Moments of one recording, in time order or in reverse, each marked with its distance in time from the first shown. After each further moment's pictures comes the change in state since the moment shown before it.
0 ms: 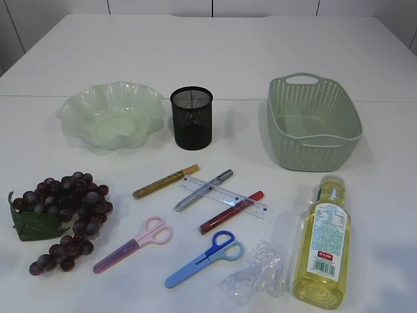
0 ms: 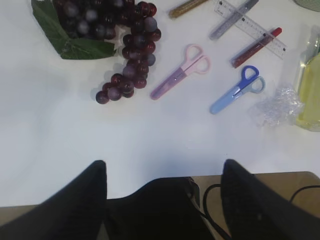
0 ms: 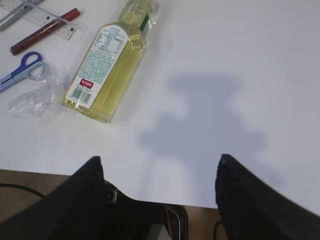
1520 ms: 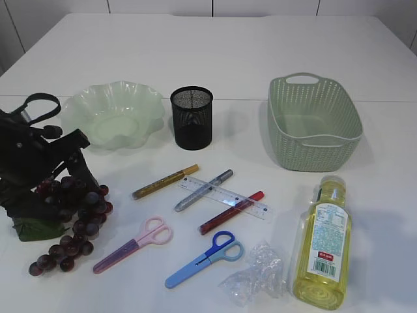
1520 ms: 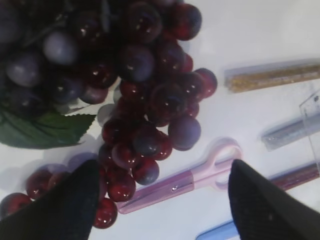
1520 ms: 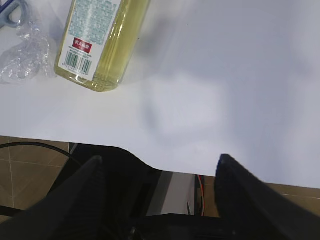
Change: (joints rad) left arm -0.059 0.903 -0.114 -0.201 -0.492 -0.243; right arm 0.000 0.462 -0.040 0.106 -0.029 -0.019
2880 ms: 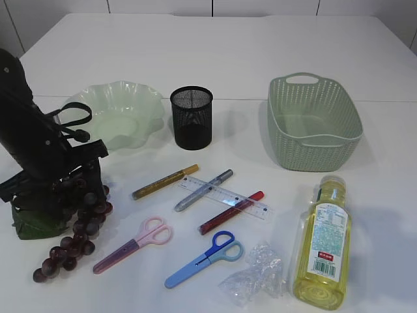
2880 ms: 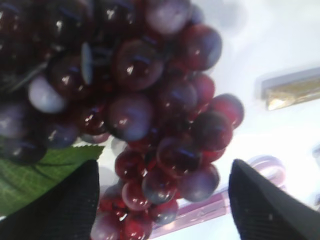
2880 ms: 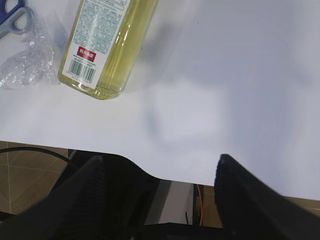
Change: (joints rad) left arm -0.039 0.195 -0.207 0.200 0.173 -0.076; right arm 0.000 0.000 0.000 0.004 -0.026 -0.021
